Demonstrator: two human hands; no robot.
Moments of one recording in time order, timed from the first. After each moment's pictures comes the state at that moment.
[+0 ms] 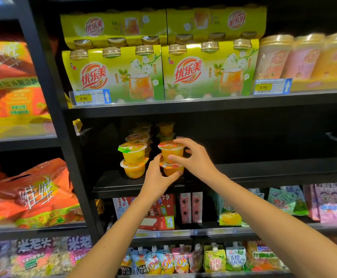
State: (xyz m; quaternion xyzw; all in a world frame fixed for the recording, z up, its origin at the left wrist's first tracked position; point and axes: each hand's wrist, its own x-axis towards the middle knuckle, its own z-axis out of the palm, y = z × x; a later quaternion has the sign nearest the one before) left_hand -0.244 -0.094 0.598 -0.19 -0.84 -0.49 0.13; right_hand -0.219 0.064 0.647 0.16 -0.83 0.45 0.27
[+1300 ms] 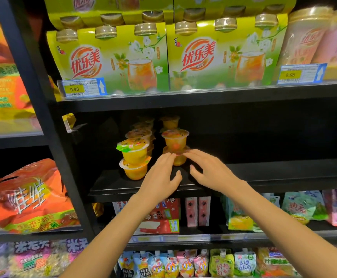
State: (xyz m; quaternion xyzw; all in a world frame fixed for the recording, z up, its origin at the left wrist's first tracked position) left_hand -0.261 -0.097 0.605 -0.30 -0.90 -0.23 0.23; right_hand -0.245 0.098 0.612 0.18 -0.94 0.16 0.23
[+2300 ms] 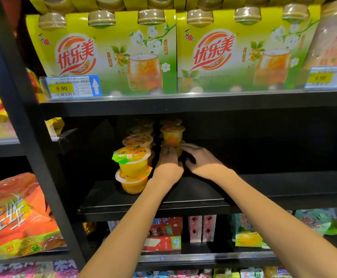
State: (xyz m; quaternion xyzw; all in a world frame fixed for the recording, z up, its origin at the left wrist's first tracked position) left_hand -0.353 -0.048 0.628 -0.12 -0.95 -0.24 0.12; right_hand -0.351 0.098 0.619 0.15 -0.96 0.19 0.17
